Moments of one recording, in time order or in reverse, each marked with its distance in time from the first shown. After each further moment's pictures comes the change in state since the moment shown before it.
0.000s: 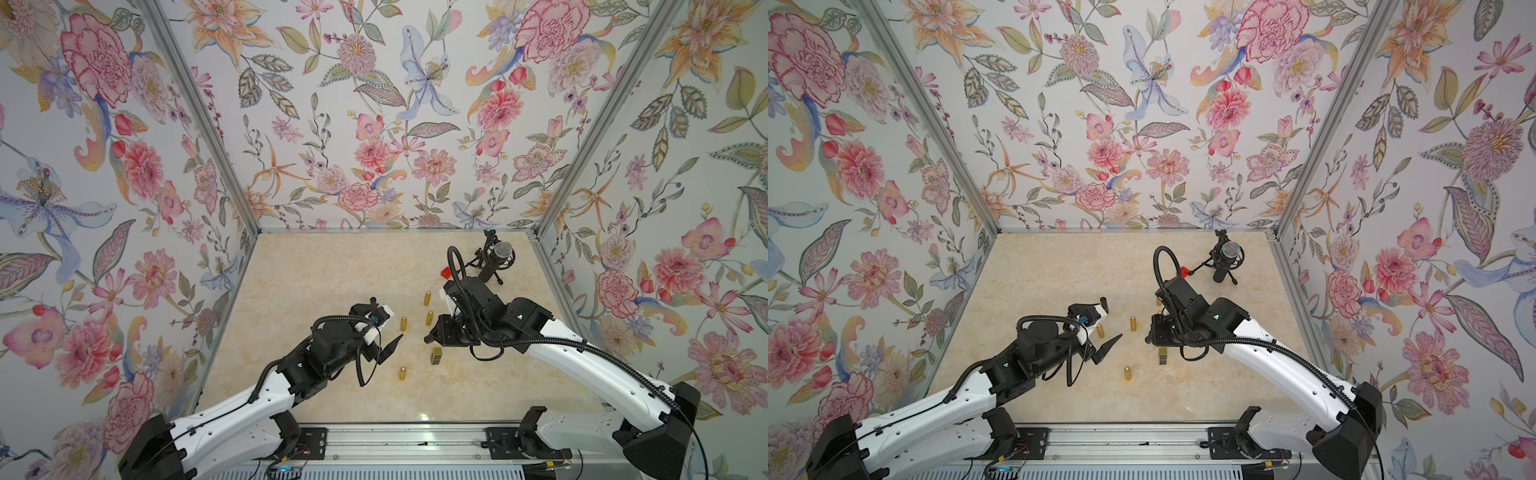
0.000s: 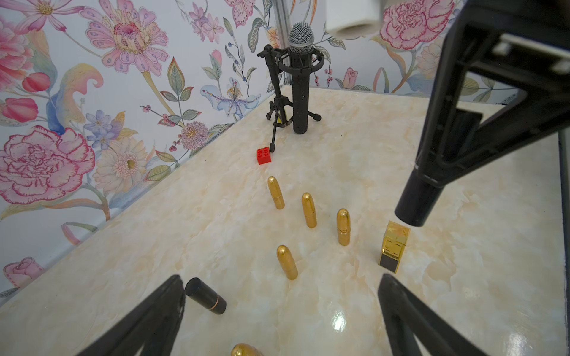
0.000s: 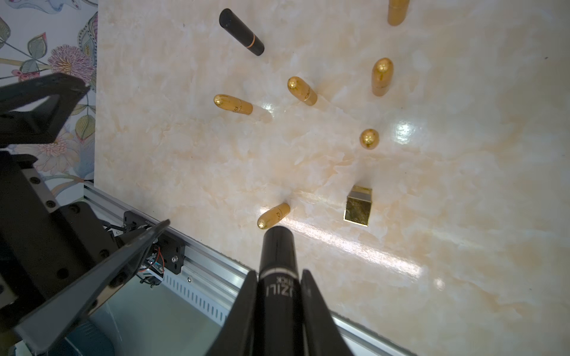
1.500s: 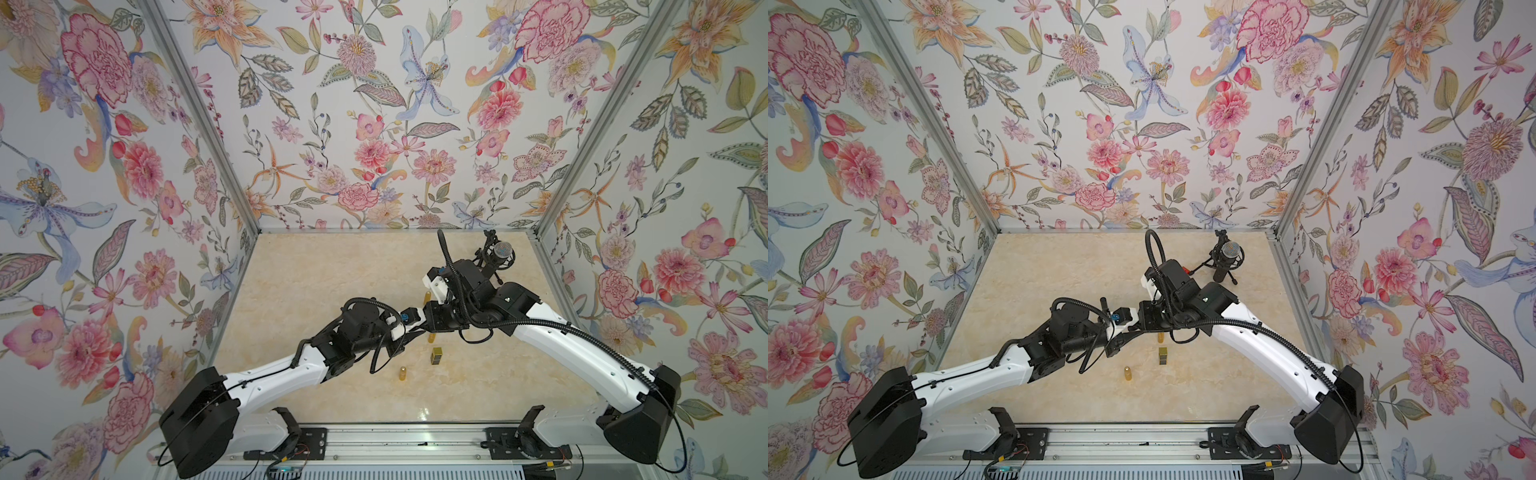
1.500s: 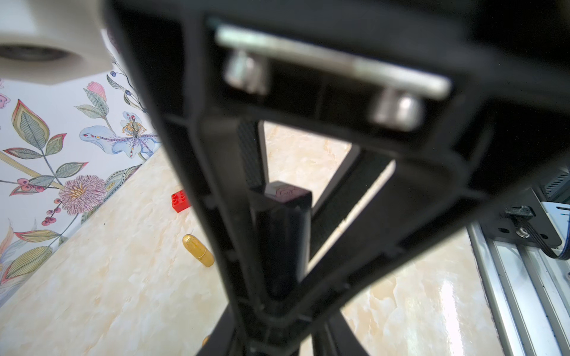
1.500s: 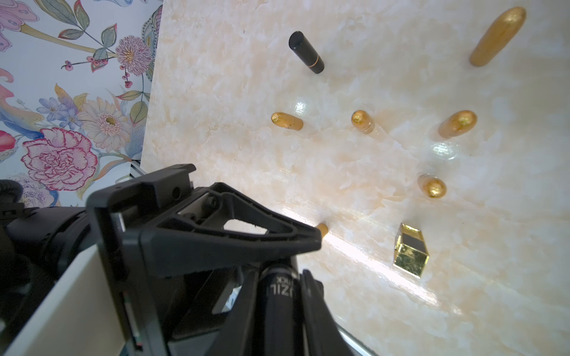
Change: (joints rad) left arm 0.004 0.326 0.153 0.124 0.335 0.063; right arm -0.039 0.109 0.102 0.070 -0.148 -0.095
